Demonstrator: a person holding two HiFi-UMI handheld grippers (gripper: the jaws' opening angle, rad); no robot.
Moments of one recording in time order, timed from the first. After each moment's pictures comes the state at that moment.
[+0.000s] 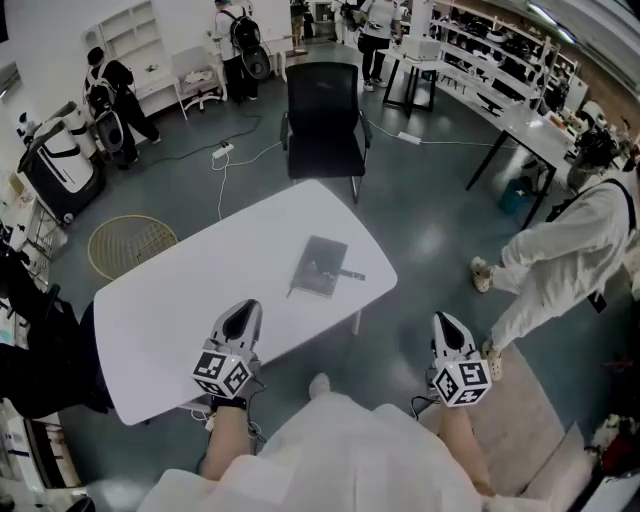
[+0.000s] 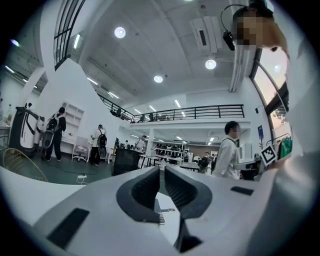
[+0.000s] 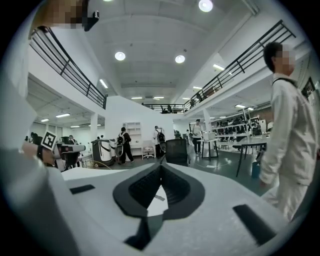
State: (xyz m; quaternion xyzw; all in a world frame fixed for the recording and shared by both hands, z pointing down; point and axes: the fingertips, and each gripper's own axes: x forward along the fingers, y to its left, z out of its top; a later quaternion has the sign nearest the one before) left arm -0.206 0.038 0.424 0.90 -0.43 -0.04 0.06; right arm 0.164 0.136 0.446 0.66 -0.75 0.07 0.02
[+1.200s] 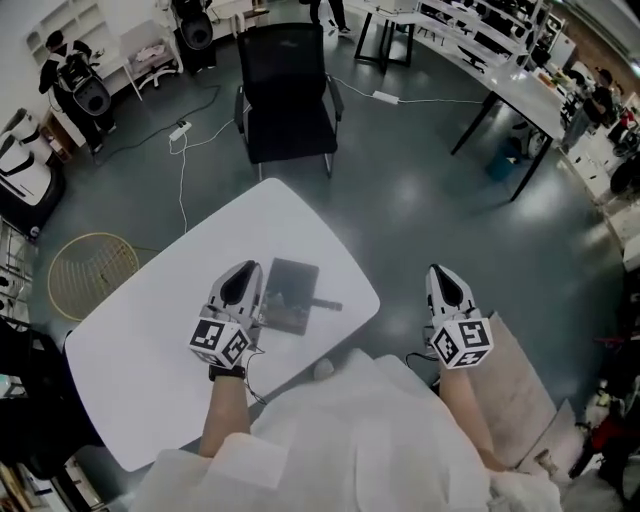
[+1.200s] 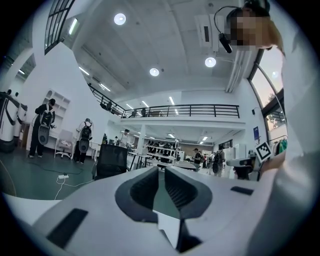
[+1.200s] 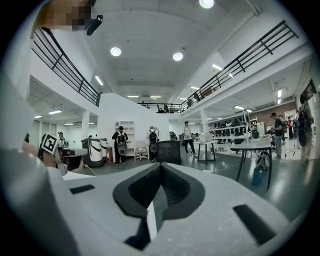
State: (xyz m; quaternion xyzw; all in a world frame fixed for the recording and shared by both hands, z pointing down) left arm -0.072 -0.212 0.438 0.92 -0.38 -0.03 0.08; right arm 0.255 -0.108 0.449 0.67 -0.74 0.06 0.03
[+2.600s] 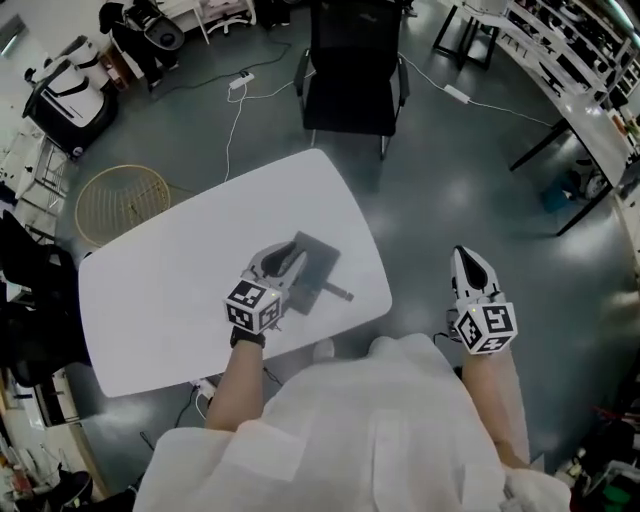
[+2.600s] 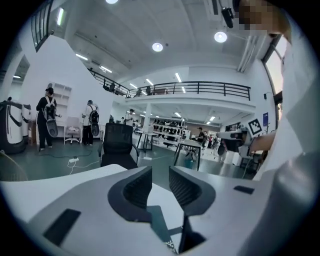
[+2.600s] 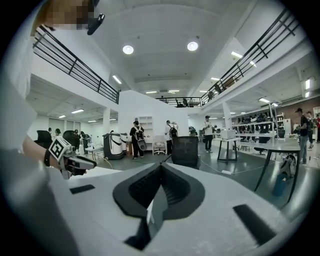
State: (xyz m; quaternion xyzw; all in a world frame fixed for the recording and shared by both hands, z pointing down) left arm -0.009 -0.216 0.531 0.91 -0.39 0.10 0.13; right arm 0.292 -0.189 0.456 0.57 -0.82 0.06 0.06
